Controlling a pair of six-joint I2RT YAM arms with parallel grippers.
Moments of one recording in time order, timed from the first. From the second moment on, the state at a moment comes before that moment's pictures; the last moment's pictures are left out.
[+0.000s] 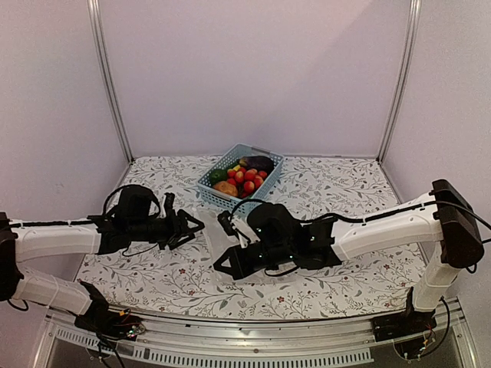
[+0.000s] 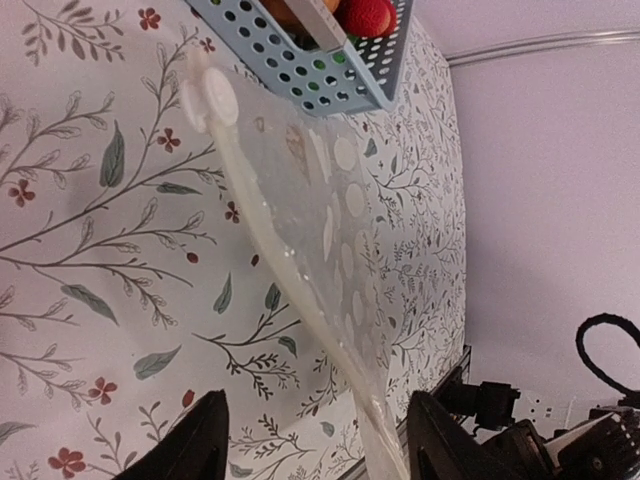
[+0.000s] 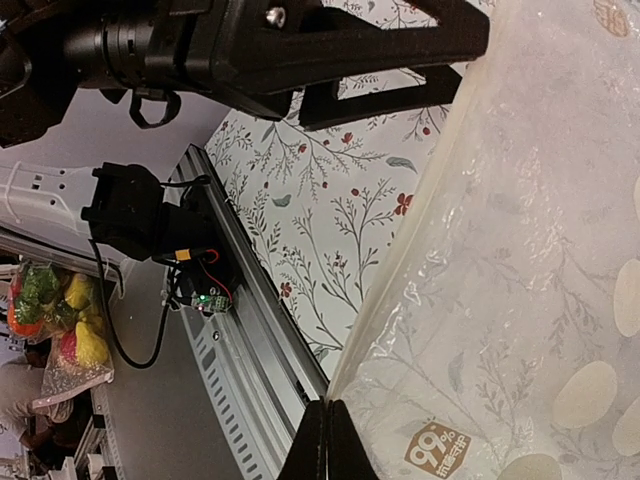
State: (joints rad) left arm -0.61 1.19 0.50 0.10 0.33 -1.01; right arm 1.24 1.76 1.12 0.07 -0.20 0.70
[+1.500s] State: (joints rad) left arm -0.61 1.10 0.72 -0.15 0.40 -0.68; right arm 1.27 1.63 1.14 -0.11 -0.07 0.59
